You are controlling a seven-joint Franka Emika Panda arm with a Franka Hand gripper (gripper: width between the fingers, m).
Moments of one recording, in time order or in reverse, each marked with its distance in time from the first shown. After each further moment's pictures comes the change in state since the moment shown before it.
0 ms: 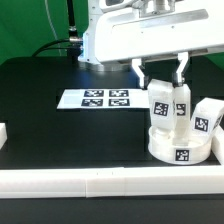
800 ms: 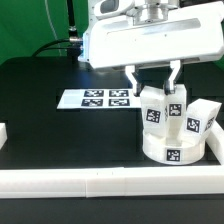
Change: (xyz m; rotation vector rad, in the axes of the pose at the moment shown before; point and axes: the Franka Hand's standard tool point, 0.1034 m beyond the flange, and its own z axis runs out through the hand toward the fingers) arm -0.002 0.012 0.008 -0.014 -0.003 0.010
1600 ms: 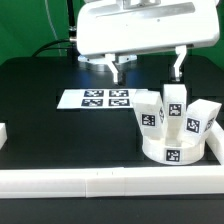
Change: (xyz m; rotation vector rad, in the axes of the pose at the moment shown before) arm 0.031 0.006 -0.013 0.002 -0.089 -0.069
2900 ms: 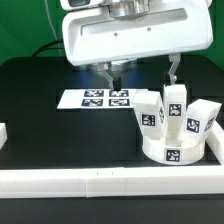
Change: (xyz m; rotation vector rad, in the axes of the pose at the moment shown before) arm -0.010 0.007 0.007 0.033 -0.479 -0.012
